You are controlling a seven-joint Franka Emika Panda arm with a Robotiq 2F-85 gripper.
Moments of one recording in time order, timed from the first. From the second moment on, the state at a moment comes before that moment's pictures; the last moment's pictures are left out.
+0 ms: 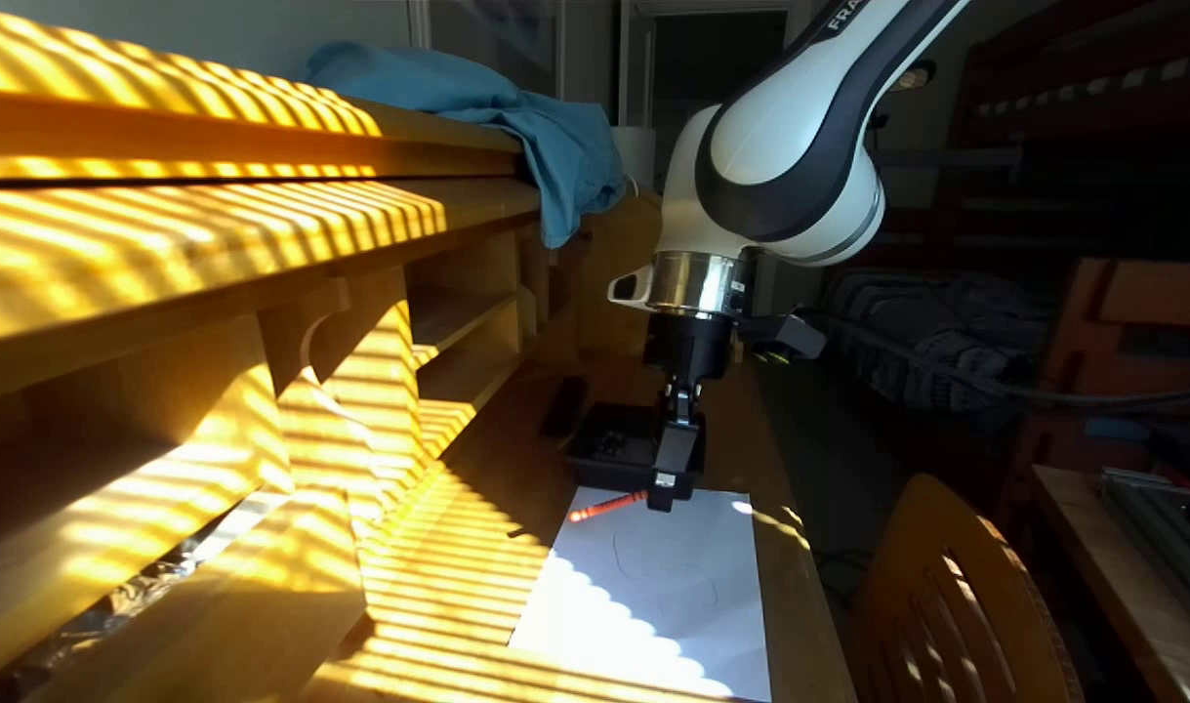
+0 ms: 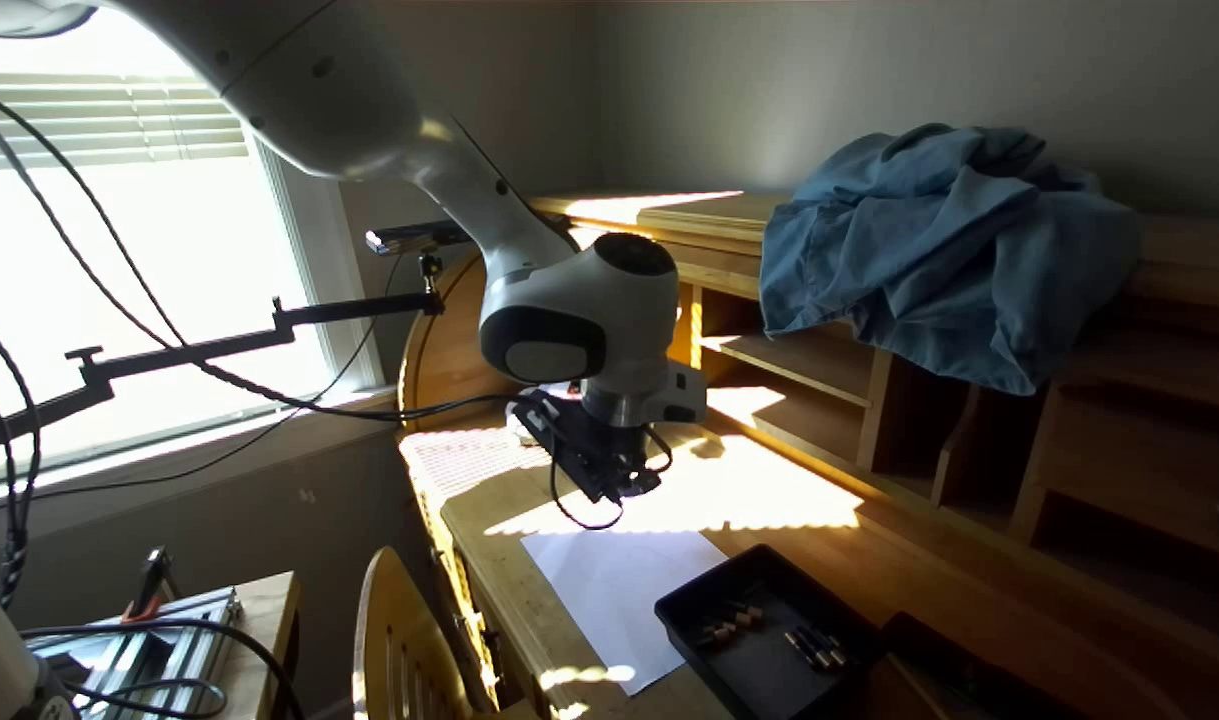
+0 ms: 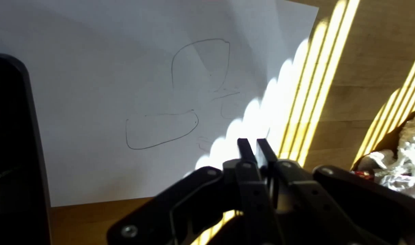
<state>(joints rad) 0.00 0.33 0.17 -2.21 0.51 2.57 -0.61</state>
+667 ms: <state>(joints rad) -0.02 0.40 0.17 -2.23 0.48 2.58 -0.59</state>
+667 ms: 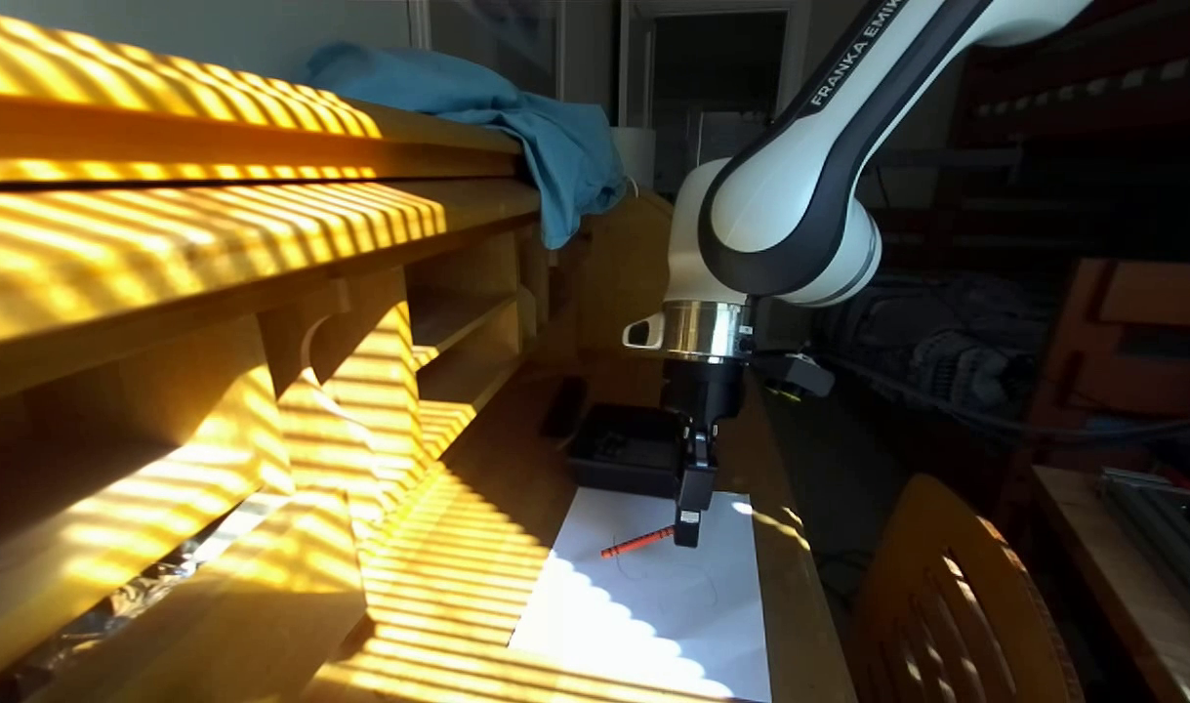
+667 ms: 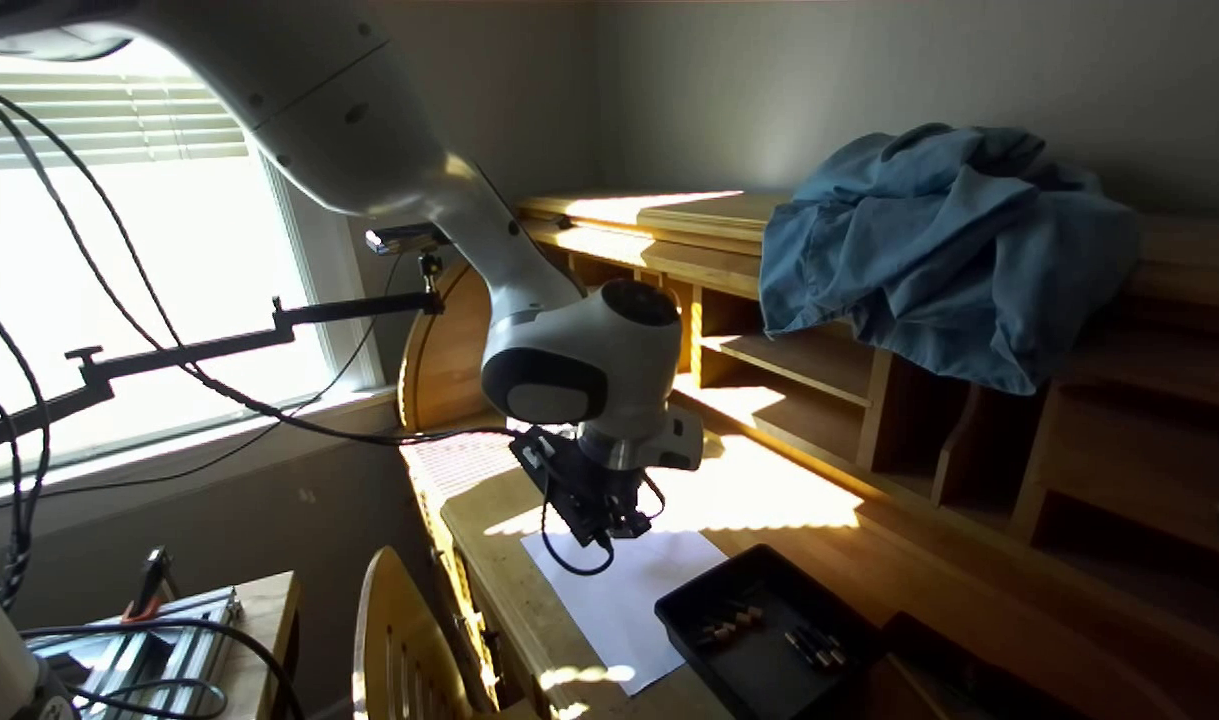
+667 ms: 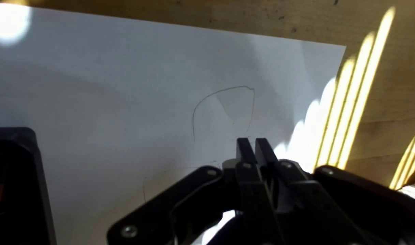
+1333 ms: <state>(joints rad) -0.03 0.42 0.17 -2.23 0.41 2.58 -0.53</state>
